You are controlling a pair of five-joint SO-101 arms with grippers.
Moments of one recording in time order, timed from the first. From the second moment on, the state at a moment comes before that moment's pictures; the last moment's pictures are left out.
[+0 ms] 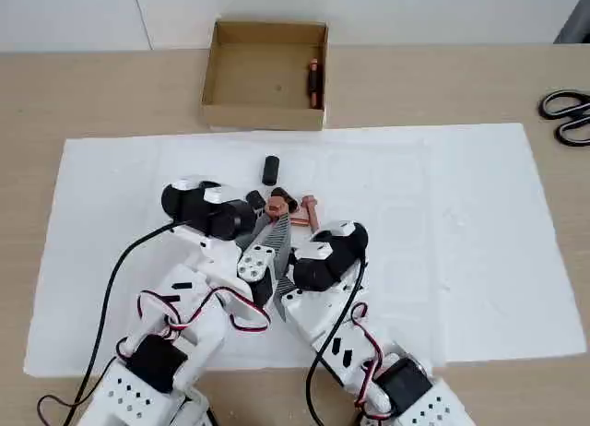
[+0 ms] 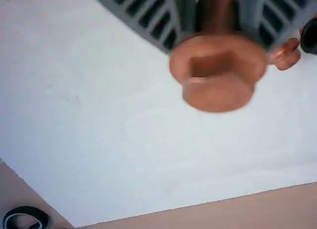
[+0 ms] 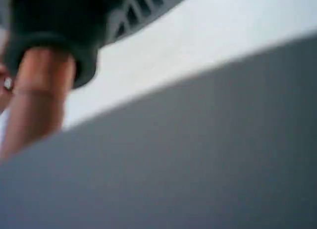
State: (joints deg) left arm 28.6 -77.1 76.2 32.1 20.2; right arm -41.8 -99.3 96.2 30.9 -11.6
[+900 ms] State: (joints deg) left arm 30.8 -77.0 75.1 42.0 15.6; right arm -41.7 -99.4 96.2 30.9 -11.6
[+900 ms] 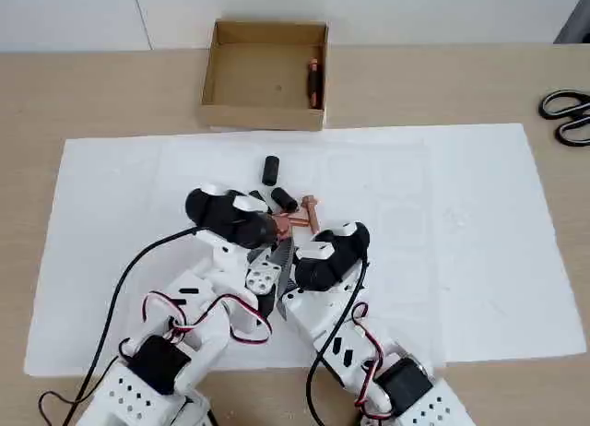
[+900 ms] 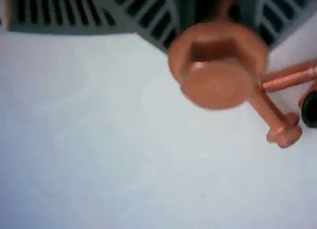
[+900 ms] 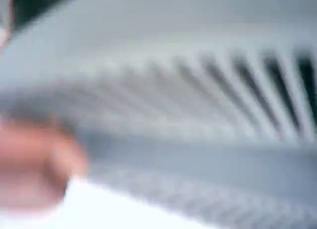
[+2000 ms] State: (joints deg) left arm 30.8 -77.0 68.6 54.0 15.6; right arm -41.7 -99.4 96.2 30.9 -11.6
